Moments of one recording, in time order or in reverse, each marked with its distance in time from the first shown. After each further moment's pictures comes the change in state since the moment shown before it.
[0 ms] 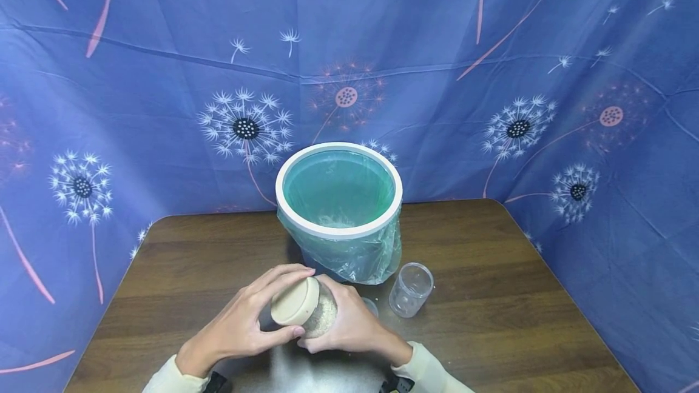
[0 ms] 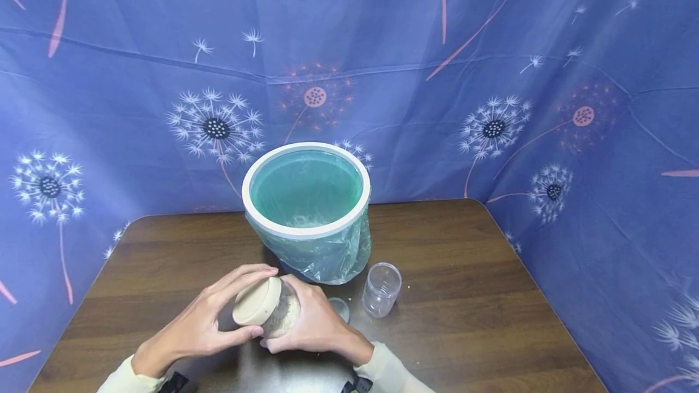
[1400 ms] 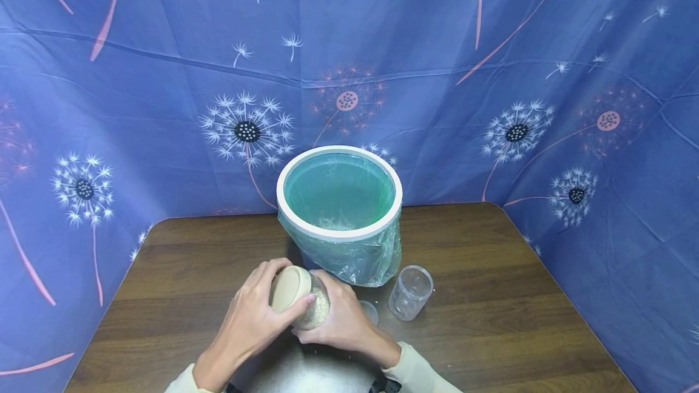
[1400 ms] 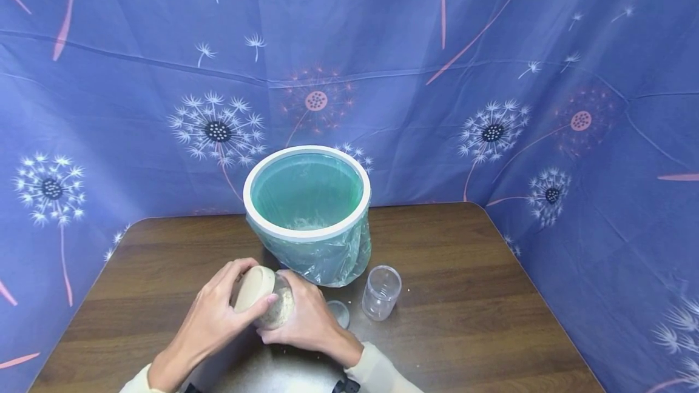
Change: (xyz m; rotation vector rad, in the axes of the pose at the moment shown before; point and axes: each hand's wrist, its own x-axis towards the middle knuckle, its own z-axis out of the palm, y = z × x) left_hand 0.009 0.017 0.022 0.255 0.261 -0.497; right_hand 0.012 -0.003 0.015 -0.200 0.153 0.018
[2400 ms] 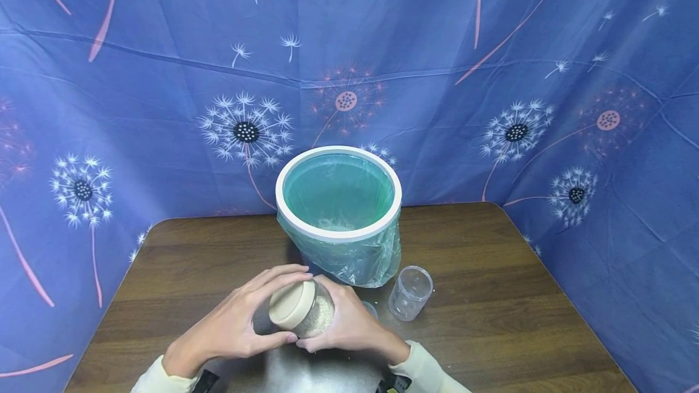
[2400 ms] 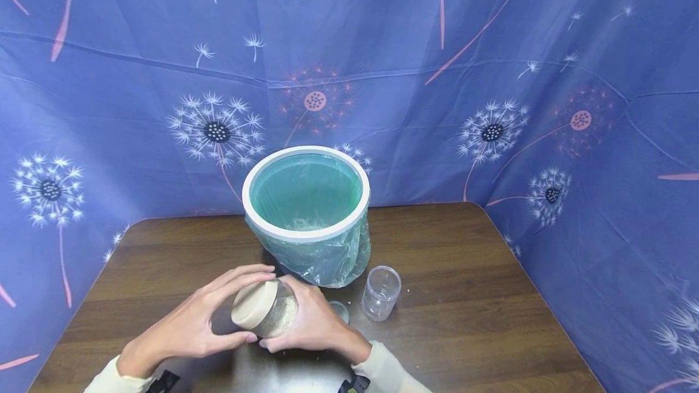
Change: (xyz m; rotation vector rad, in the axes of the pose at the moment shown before) left_hand 0.013 -0.023 -0.032 -0.177 -0.330 0.509; right_hand -0.003 0.007 -0.014 0.189 -0.174 -0.006
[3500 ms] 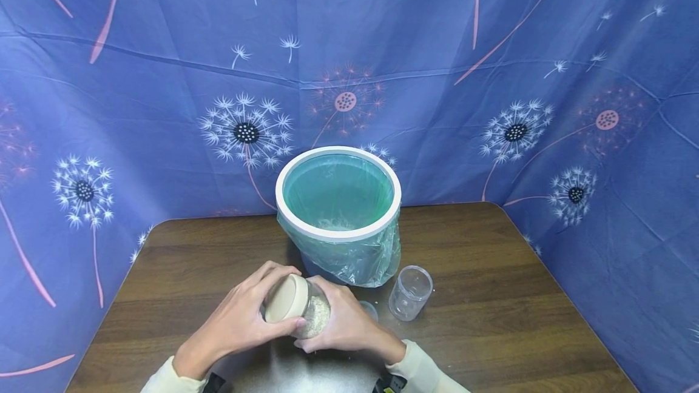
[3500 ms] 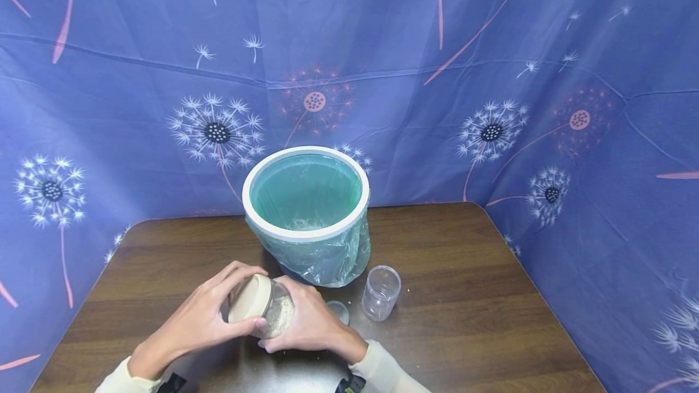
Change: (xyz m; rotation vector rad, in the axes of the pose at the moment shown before) left_hand -0.002 0.001 0.015 0.094 0.094 -0.305; right_hand 0.001 -0.005 0.004 -0.064 -0.011 0.050
